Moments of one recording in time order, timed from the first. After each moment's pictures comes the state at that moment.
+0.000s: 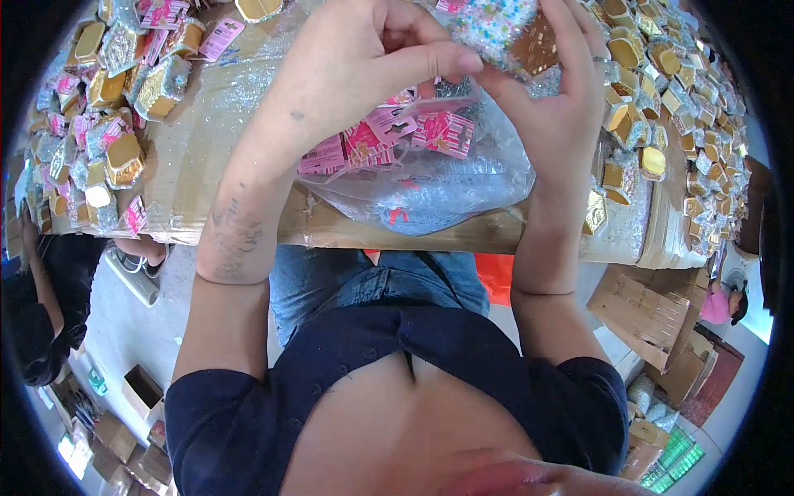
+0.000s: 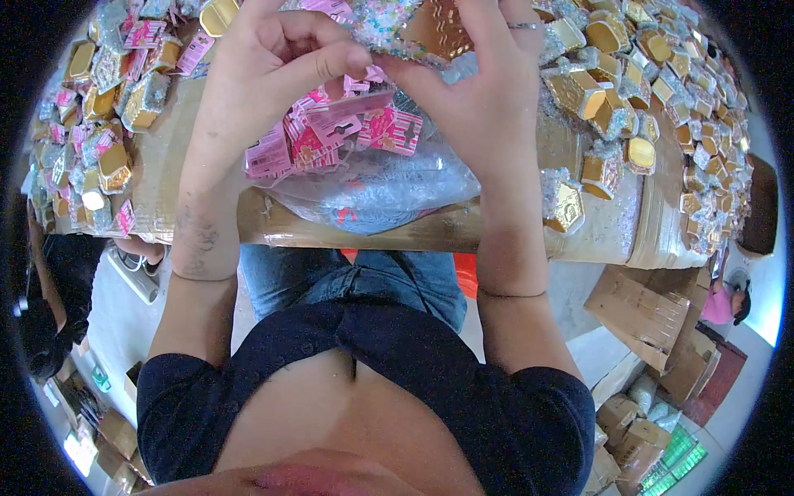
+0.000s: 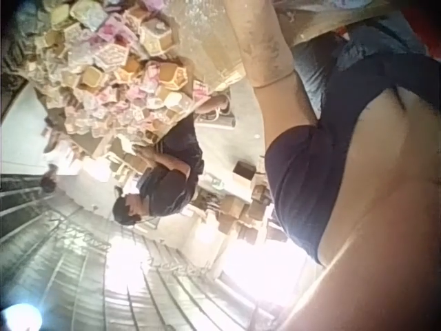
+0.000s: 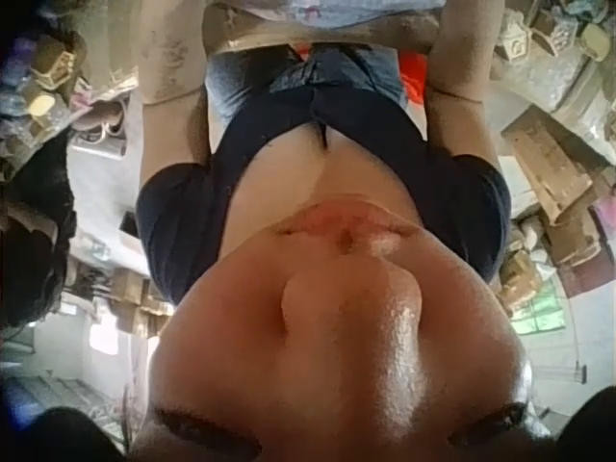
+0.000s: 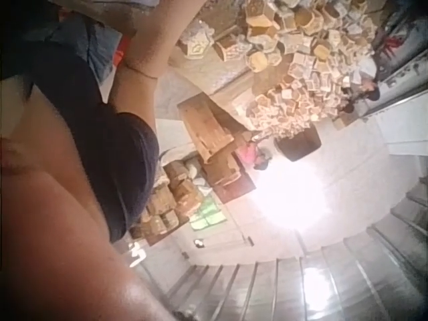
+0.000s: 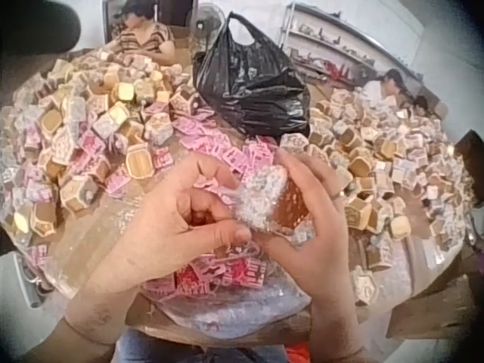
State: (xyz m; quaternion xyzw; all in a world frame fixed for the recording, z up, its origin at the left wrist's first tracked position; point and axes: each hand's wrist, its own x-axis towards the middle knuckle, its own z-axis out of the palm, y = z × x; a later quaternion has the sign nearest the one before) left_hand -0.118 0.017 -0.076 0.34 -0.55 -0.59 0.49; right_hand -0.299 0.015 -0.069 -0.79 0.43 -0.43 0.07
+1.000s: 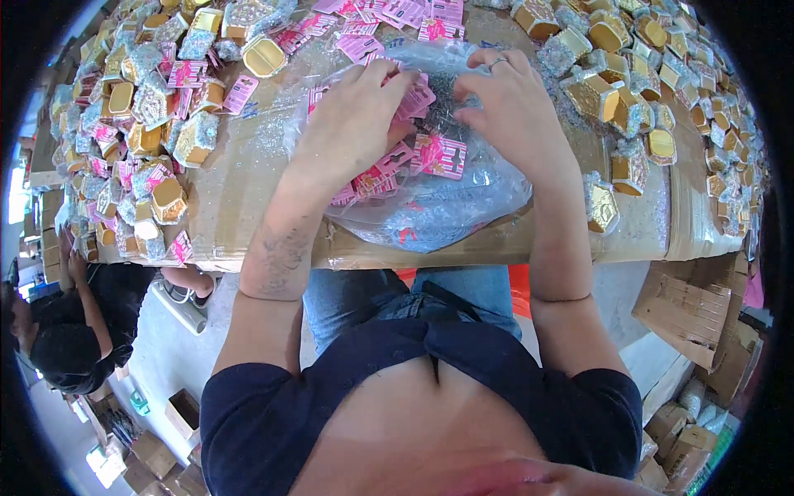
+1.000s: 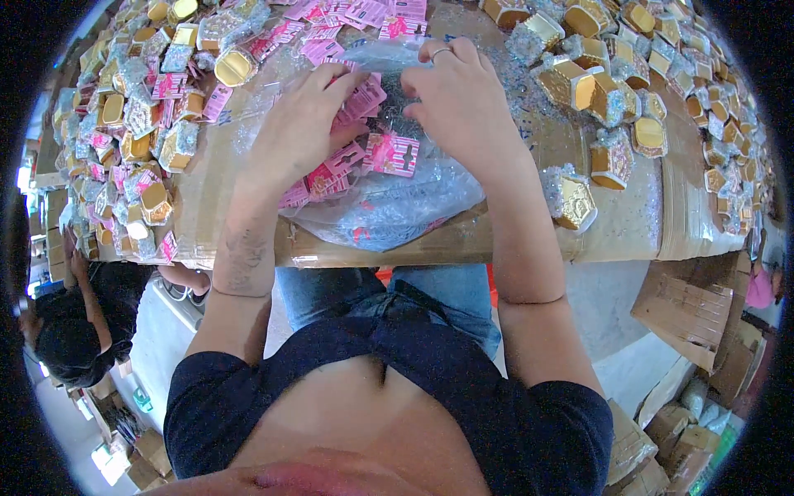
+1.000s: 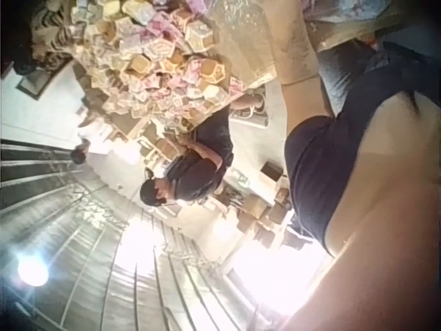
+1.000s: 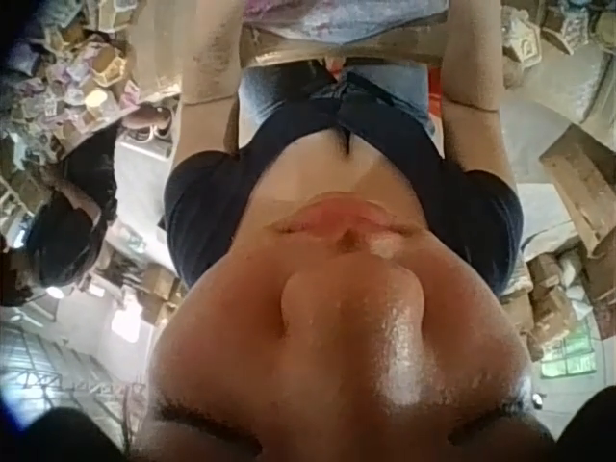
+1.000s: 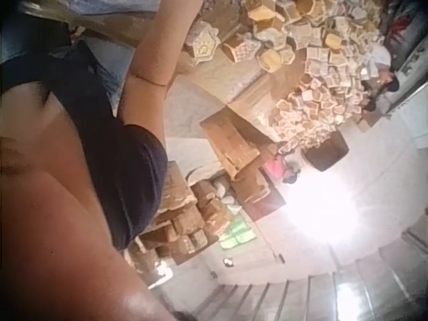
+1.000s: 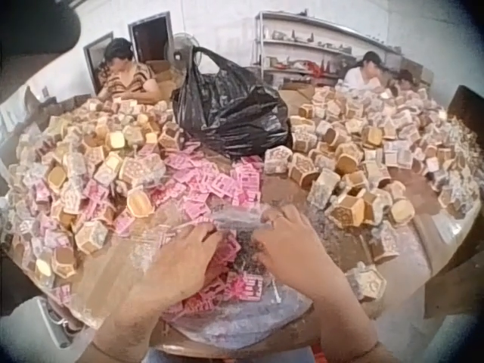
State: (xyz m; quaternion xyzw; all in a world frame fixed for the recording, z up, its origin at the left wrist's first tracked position) left_hand -0.118 0.002 -0.132 0.45 -0.87 0.01 0.22; right_hand -0.339 -0.009 -0.121 -0.86 0.46 -0.20 -0.01
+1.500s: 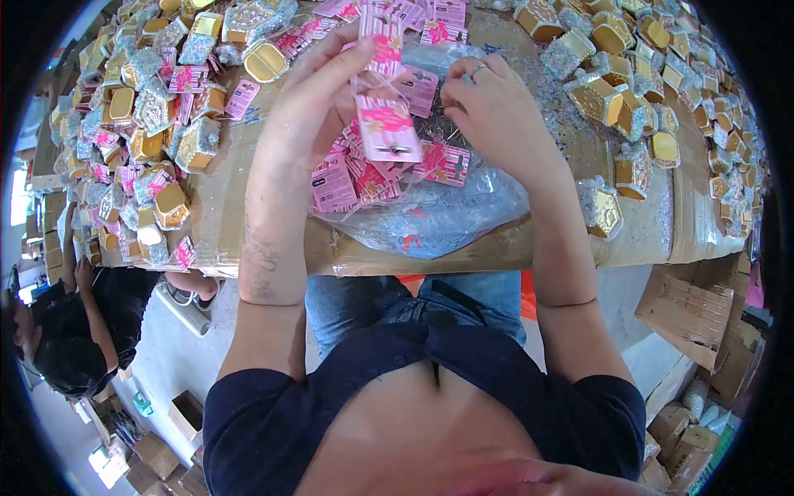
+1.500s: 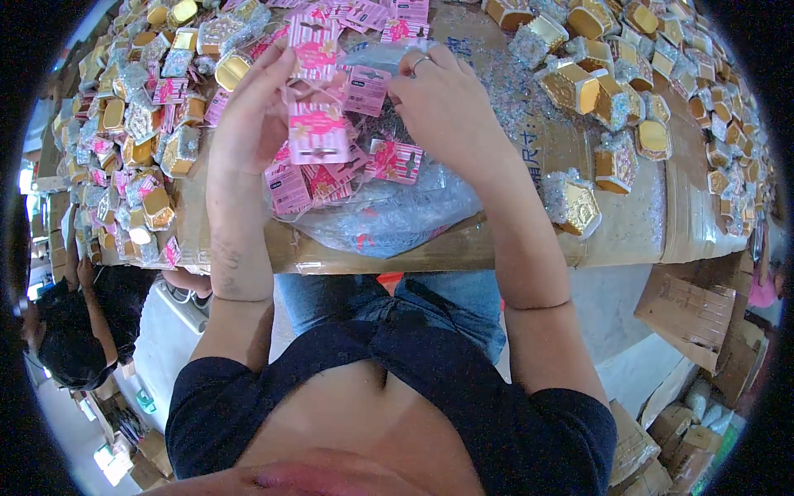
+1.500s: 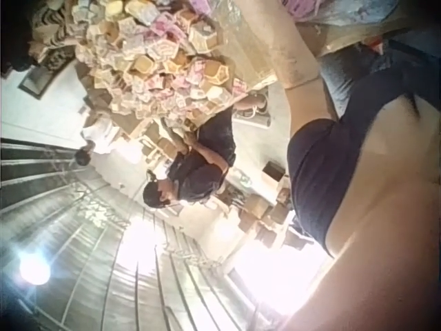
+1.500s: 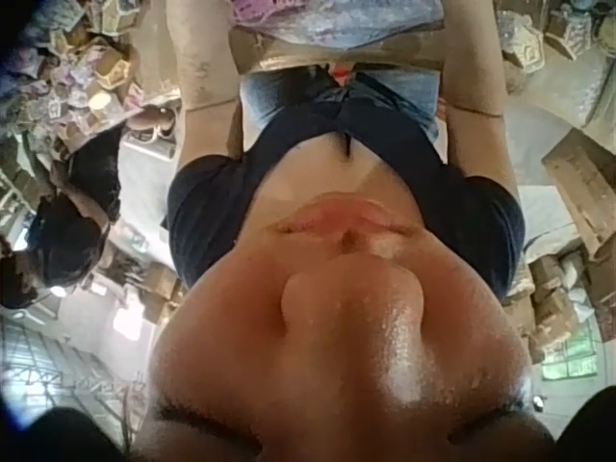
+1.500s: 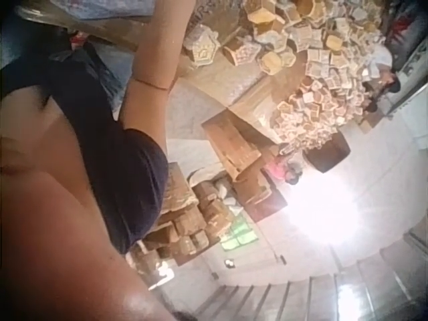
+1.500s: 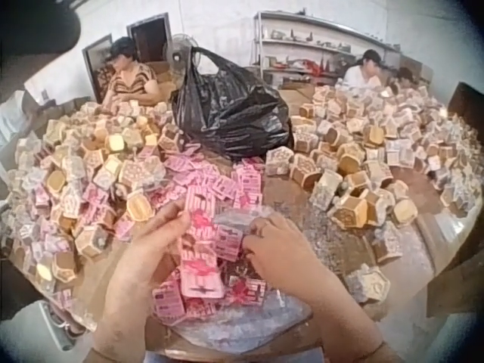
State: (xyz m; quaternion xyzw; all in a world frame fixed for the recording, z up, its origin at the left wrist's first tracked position) left_hand -0.104 -0.011 -0.105 0.33 -0.44 -0.66 0.52; right_hand -0.327 -0.019 -0.137 -0.88 0.41 -0.24 -0.03
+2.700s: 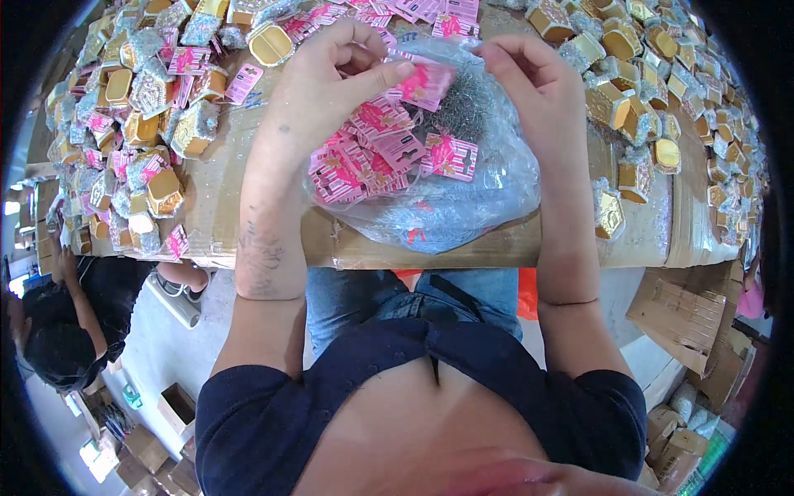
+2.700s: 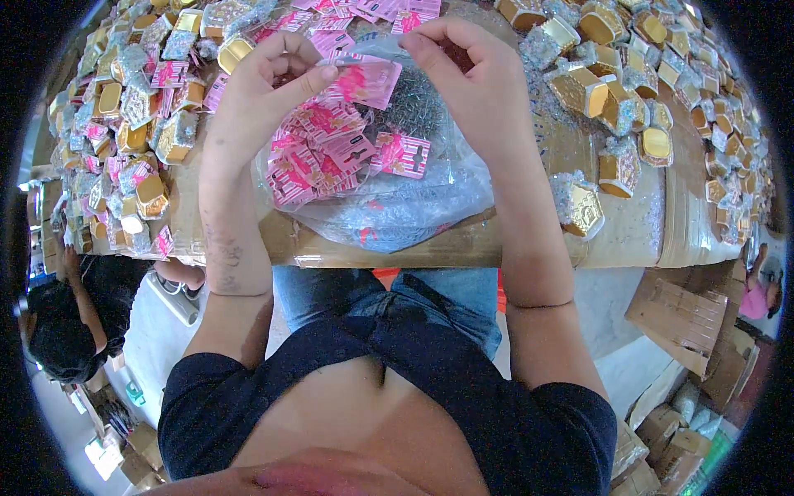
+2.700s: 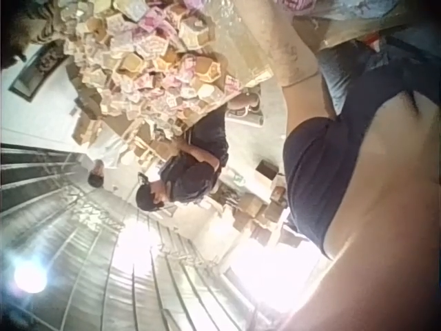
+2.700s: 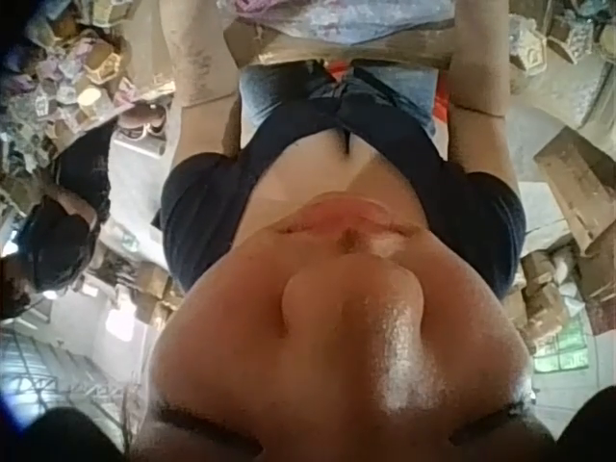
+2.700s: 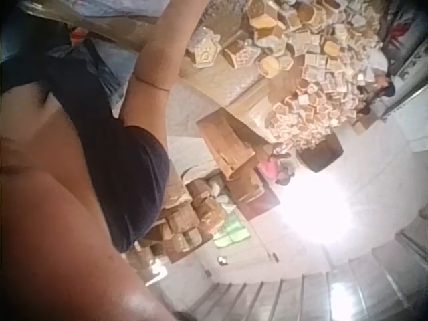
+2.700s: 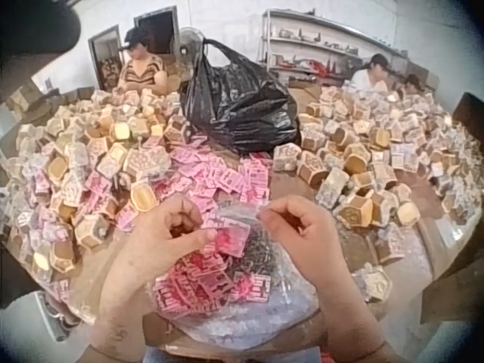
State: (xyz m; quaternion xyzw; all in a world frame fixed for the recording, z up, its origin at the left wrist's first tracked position) left_hand -0.090 -0.010 -0.106 0.51 -0.69 -0.37 0.36; right_hand -0.325 -0.021 -0.121 -0.67 0.39 -0.52 0.35
